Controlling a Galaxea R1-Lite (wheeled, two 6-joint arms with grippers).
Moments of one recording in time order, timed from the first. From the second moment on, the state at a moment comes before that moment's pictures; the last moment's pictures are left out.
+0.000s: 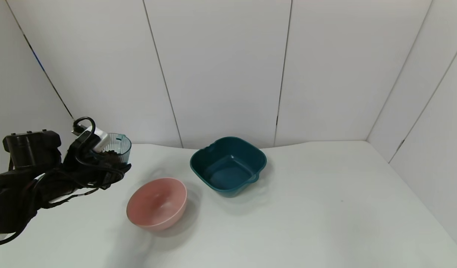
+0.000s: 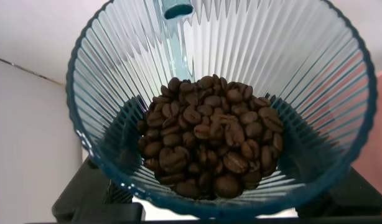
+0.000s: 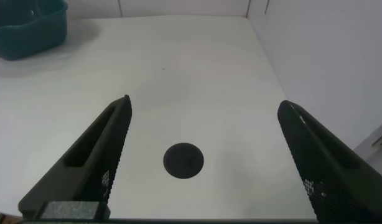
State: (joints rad) left arm 0.15 1.79 -0.70 -0.74 -0.14 0.58; right arm 0.00 0.00 0.00 0.01 -0.01 0.00
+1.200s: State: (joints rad) left arm 0.04 1.72 -0.68 -0.63 0.04 1.00; right arm 0.00 0.00 0.00 0.01 -0.01 0.00
